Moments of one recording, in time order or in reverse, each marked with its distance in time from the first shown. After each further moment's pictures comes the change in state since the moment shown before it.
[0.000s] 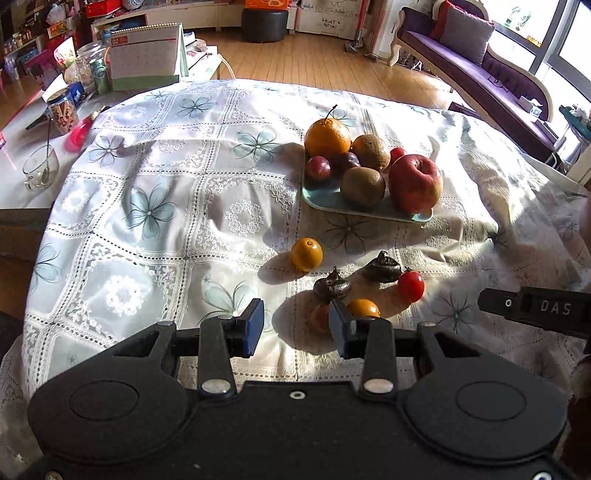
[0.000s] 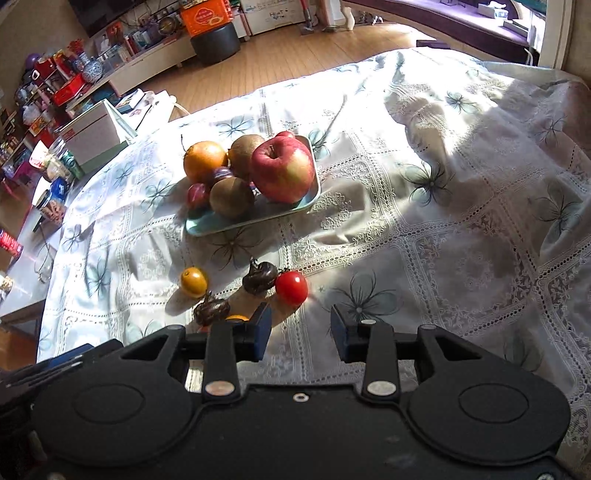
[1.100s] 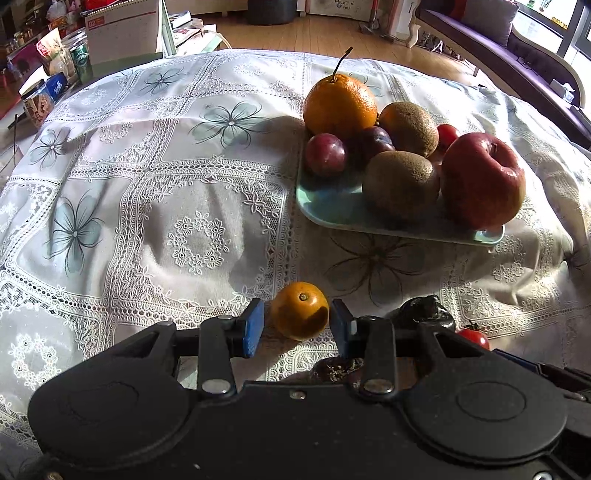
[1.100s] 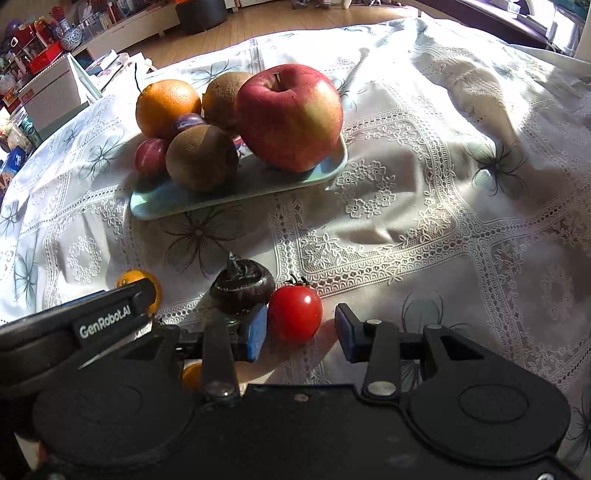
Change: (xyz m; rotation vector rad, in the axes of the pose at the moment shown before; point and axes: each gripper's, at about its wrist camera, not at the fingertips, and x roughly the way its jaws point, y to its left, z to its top) left arm 0.133 -0.017 0.032 0.011 0.039 0.086; right arm 0.128 0.032 0.002 -0.067 0.058 -0.109
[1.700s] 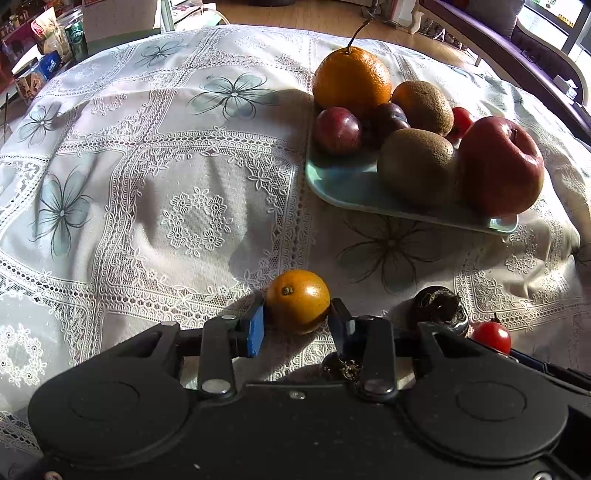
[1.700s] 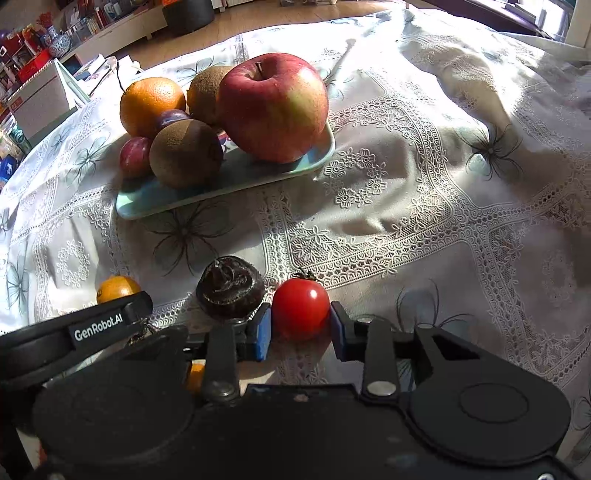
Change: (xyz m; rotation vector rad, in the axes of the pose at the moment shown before) left arm 0.013 0.010 -0.002 -0.026 0.060 -0.042; right arm 0.007 -0.009 0.000 0.058 0.005 -0.002
